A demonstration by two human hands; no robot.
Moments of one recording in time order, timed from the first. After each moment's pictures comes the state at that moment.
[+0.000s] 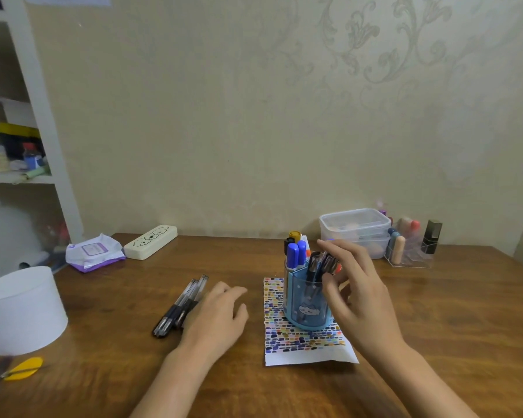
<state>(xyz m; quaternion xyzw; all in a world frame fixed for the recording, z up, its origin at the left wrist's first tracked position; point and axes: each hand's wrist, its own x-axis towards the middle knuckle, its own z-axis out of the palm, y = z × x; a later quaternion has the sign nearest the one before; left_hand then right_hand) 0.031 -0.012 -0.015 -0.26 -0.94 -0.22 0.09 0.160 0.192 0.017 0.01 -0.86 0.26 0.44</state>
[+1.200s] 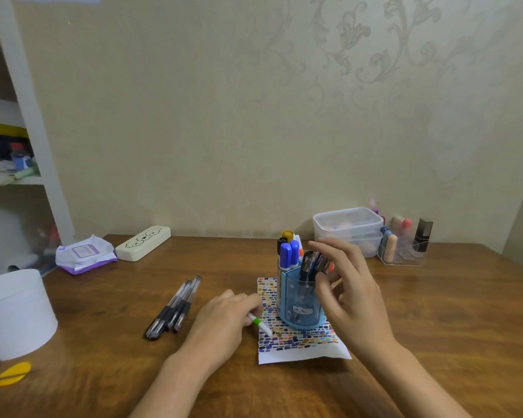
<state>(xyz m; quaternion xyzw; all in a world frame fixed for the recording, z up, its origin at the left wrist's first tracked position) 0.050 -0.008 -0.005 -0.42 -0.87 -0.21 0.11 0.163 0.186 0.022 0.01 -0.85 0.26 0.45</state>
